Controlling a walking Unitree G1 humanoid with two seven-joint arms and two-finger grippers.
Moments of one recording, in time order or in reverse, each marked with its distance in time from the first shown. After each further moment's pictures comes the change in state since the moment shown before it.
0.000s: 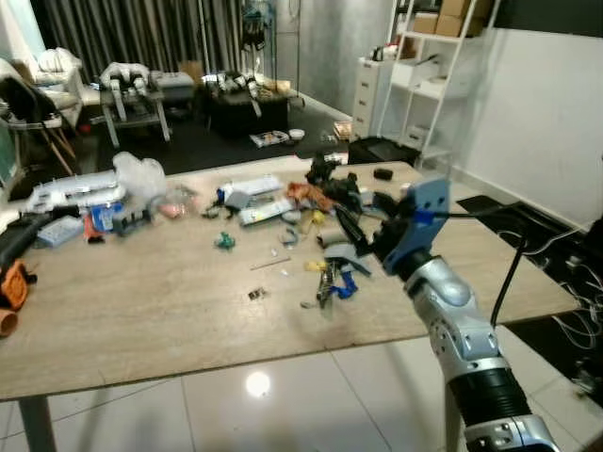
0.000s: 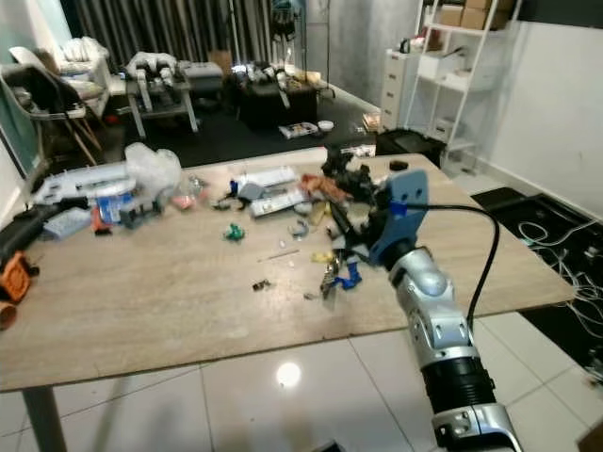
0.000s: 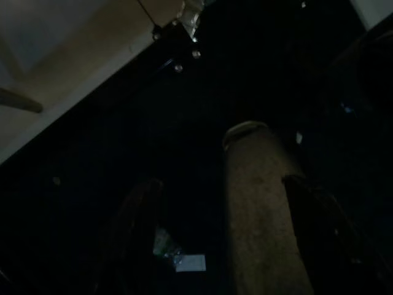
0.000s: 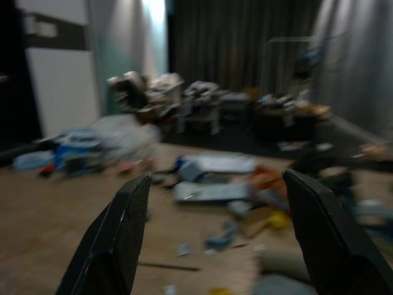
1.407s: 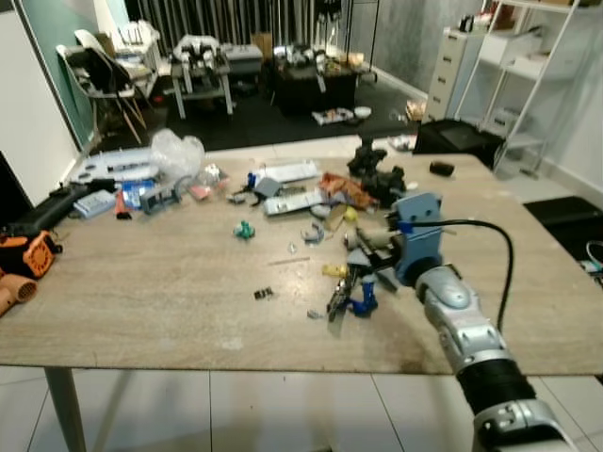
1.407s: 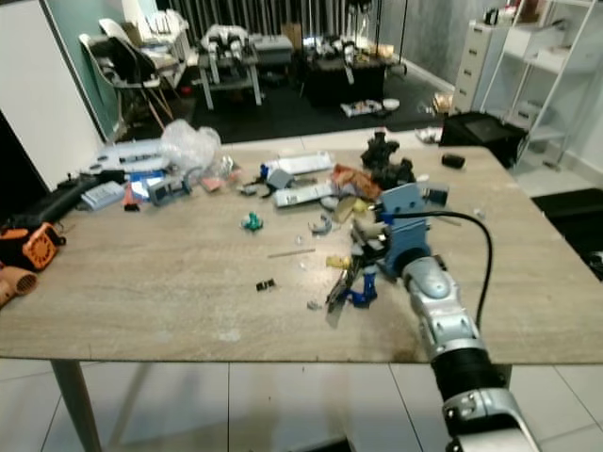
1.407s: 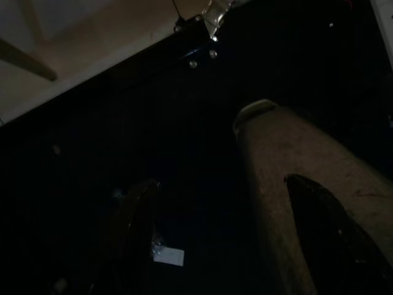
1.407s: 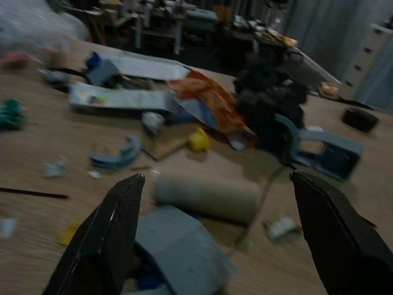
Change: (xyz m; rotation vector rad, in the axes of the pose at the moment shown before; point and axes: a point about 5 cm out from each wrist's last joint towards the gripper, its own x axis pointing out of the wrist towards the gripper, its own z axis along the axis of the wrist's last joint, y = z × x) left arm -0.005 0.018 -0.003 0.021 -0.052 0.078; right arm -0.009 -0.060 -0.020 -0.249 0.191 -0.279
